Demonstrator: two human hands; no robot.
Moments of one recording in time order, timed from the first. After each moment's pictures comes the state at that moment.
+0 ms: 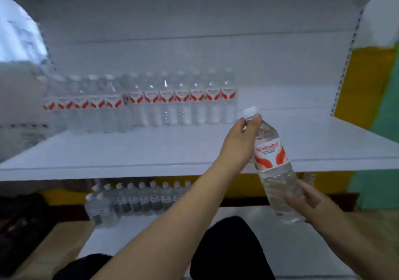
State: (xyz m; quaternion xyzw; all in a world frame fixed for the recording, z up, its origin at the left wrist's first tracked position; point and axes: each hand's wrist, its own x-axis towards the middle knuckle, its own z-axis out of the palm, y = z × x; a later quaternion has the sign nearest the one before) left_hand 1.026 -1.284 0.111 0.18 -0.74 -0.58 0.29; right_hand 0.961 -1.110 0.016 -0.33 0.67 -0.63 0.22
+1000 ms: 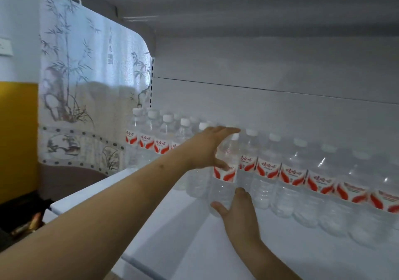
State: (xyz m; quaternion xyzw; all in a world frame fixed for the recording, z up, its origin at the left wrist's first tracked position) left_hand 1.119 -1.700 0.206 0.26 -0.93 0.00 0.26; right_hand 1.001 -1.616 0.061 -0.51 0.75 -0.42 0.05
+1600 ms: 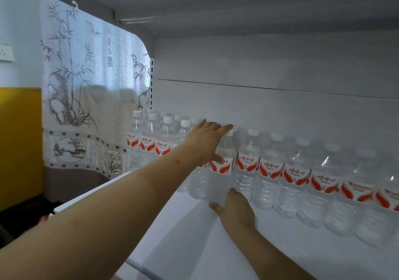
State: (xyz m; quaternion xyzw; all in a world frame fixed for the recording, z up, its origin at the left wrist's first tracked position) left_hand 1.107 -1.723 0.214 0.34 -0.91 0.18 0.18; right_hand 1.002 -1.645 0.063 -0.52 0.80 -0.30 0.04
